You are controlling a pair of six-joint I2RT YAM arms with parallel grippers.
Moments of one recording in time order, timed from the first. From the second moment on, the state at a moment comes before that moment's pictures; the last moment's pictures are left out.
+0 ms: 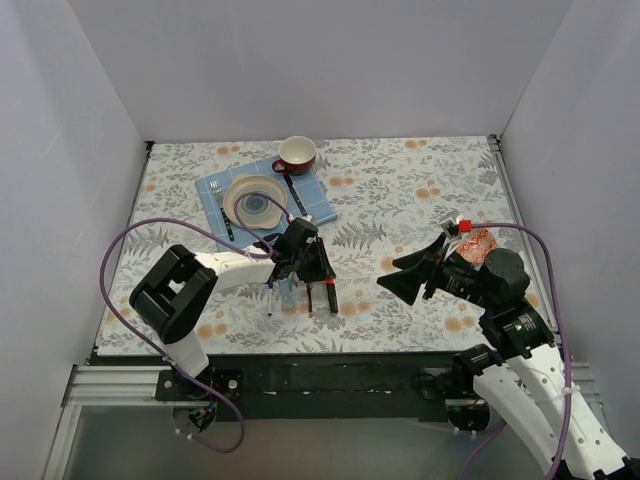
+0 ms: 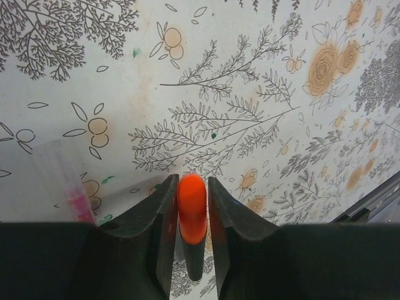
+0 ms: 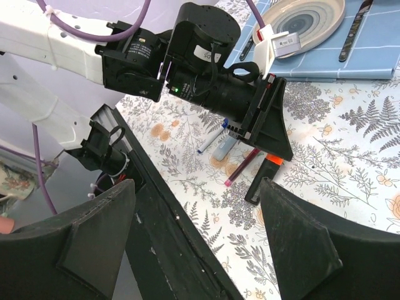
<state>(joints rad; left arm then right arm) -0.73 1.69 0.89 -0.03 0.13 -0.87 0.42 0.50 0.60 -0.21 -0.64 0.47</state>
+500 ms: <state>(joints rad) -0.73 1.51 0.90 -0.13 0.12 -0.80 0.42 0.57 0.72 -0.39 -0.46 0.46</state>
